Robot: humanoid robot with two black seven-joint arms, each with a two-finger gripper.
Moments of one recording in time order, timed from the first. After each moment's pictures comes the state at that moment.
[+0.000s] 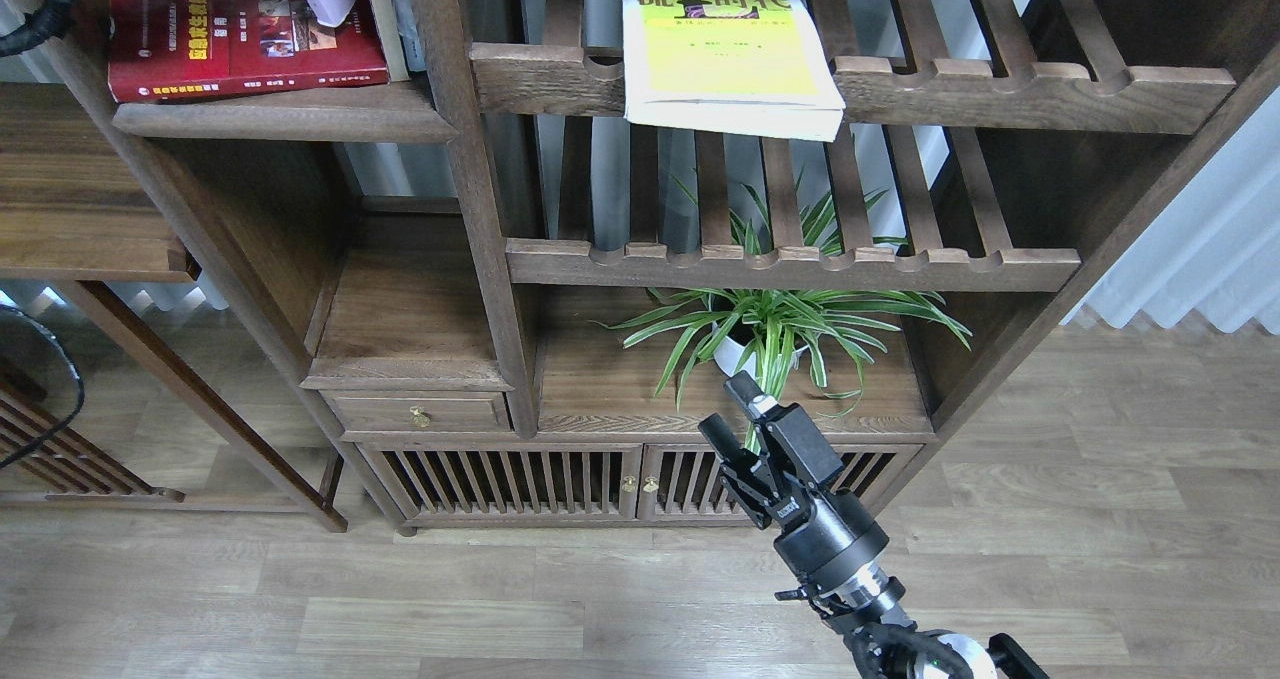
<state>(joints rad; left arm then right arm) -1.30 0.39 -0.92 -0.45 0.32 -0.49 0.29 -0.19 0.01 1.16 1.33 0.24 0.58 -0.30</state>
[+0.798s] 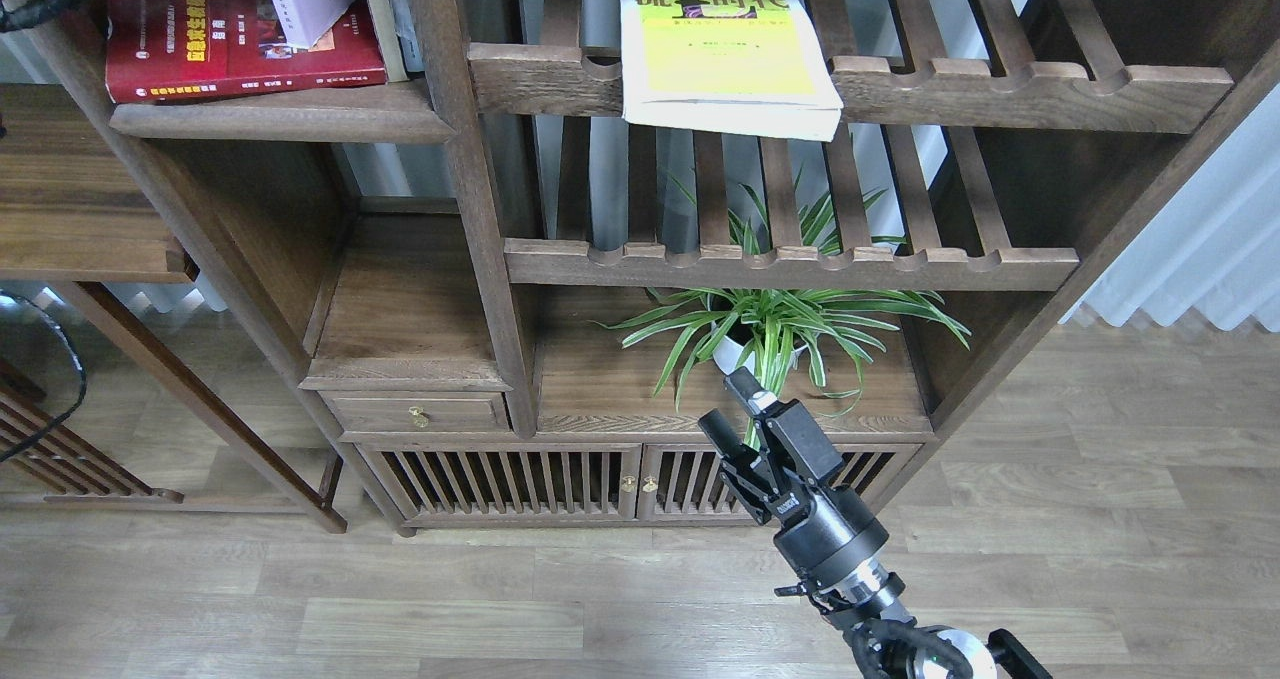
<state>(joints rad) -1.29 0.48 -0.96 -0.67 0.27 -0.49 0.22 -0.18 0.01 1.16 1.33 0.24 0.58 -0.30</state>
